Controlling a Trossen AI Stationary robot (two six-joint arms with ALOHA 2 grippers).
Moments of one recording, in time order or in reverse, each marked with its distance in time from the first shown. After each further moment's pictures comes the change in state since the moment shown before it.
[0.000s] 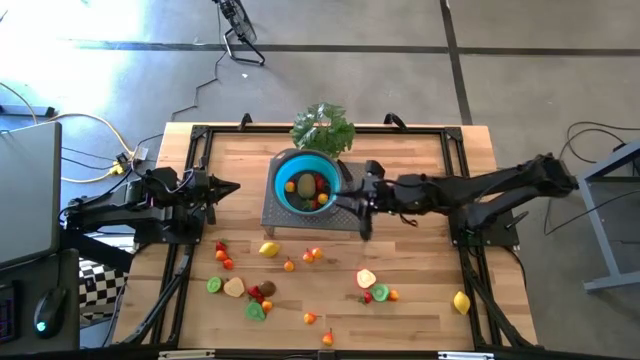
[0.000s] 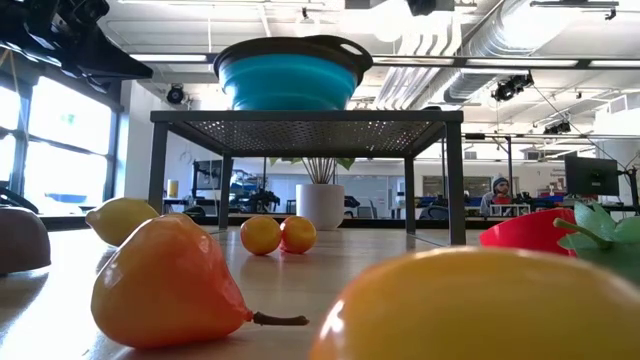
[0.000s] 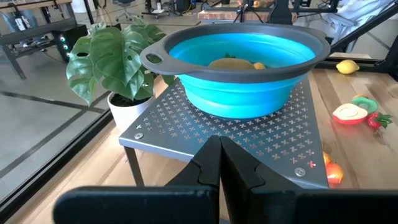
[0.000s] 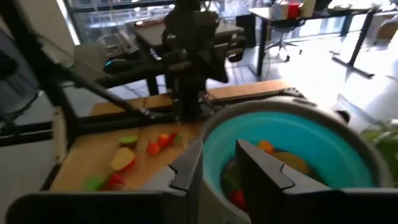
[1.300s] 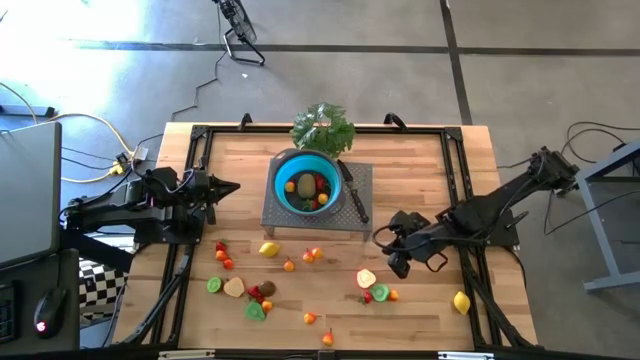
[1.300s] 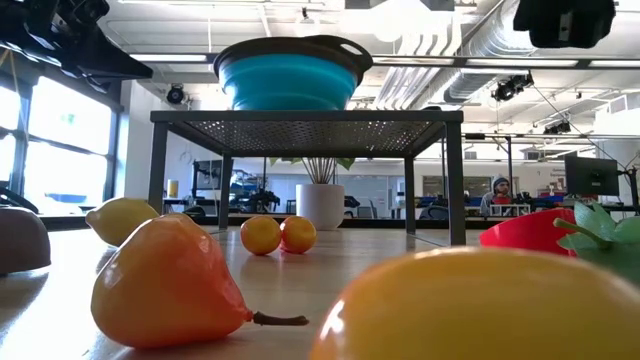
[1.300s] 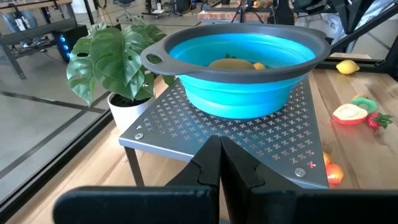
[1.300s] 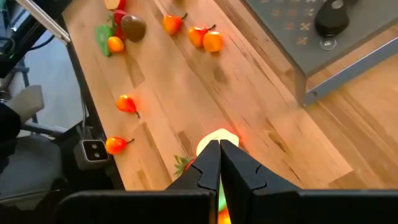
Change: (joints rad) left arm 0.000 0.000 0.000 0.000 0.000 0.000; right arm 0.329 -0.058 0.000 -0.748 -0.037 0.937
